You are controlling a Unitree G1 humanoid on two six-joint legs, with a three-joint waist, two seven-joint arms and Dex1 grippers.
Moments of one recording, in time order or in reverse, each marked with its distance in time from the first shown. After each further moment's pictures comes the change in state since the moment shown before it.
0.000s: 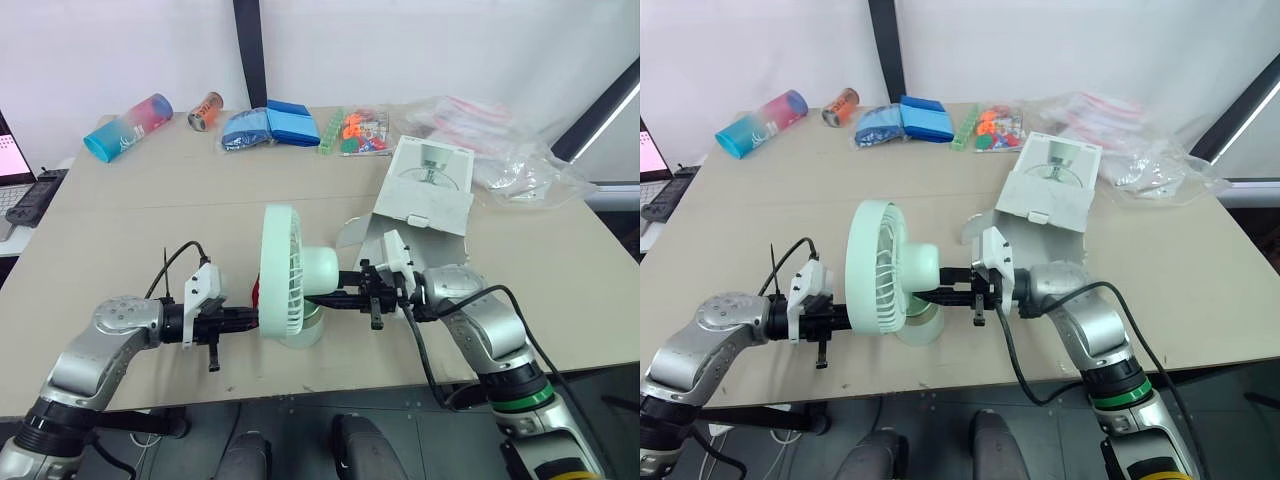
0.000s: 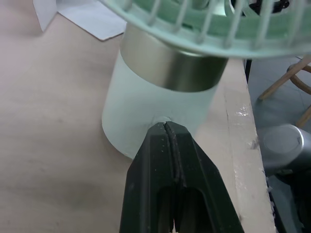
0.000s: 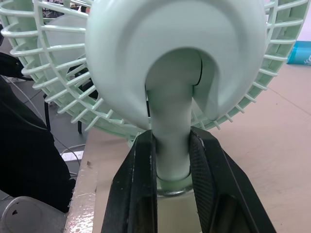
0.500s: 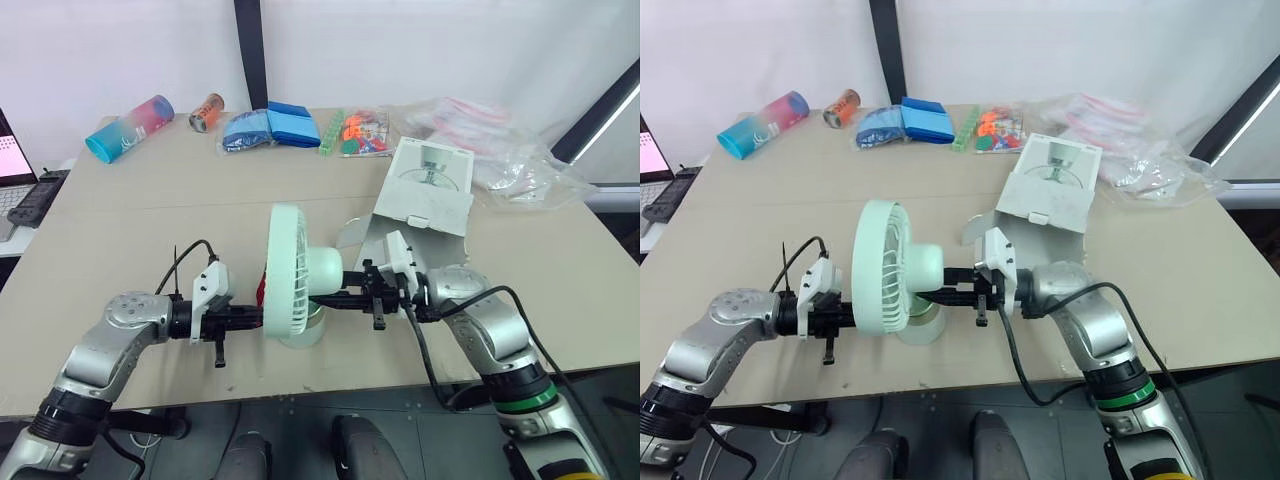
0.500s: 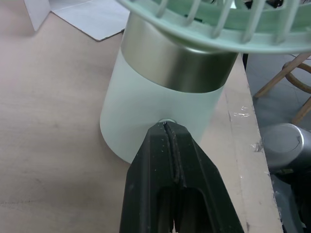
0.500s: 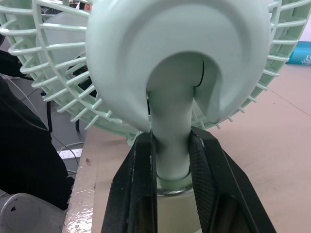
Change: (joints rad) left arm -0.036 -0.019 -0.026 0.052 0.029 -0.008 -0.024; right arm 0.004 -0.017 -0.002 -0.003 0.001 -0.005 -0.001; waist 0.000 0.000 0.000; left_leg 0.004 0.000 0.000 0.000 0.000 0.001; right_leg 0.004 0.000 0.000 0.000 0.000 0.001
